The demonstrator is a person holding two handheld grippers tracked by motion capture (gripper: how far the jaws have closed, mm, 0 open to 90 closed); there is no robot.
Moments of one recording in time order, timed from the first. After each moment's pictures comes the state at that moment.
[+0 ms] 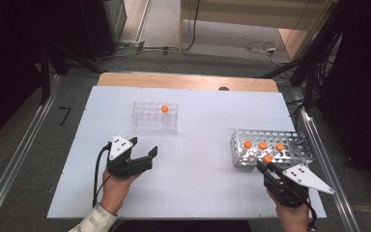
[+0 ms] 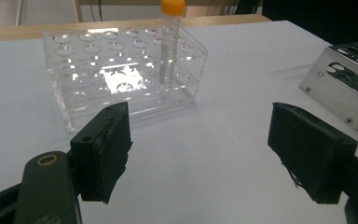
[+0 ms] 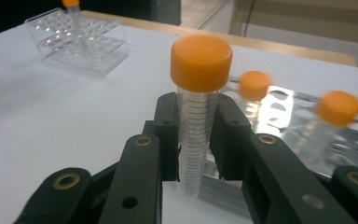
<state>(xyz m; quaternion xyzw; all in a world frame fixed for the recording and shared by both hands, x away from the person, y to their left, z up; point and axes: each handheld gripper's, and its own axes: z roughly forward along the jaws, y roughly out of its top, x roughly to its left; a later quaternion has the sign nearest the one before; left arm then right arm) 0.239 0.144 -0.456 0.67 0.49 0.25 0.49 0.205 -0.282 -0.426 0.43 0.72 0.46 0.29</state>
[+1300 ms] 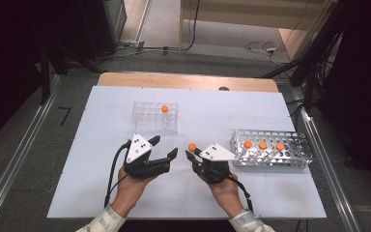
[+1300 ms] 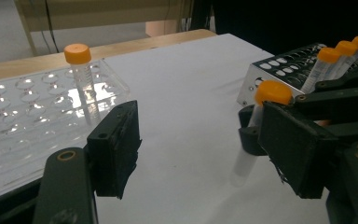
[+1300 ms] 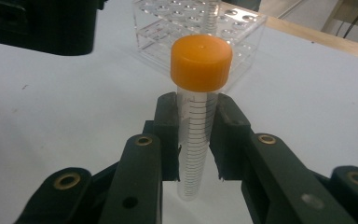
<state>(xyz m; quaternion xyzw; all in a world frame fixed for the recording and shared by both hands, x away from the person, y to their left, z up) 0.235 0.100 -0.431 0.70 0.41 0.23 0.53 0.257 -0.119 -0.451 0.33 0.80 0.46 0.21</state>
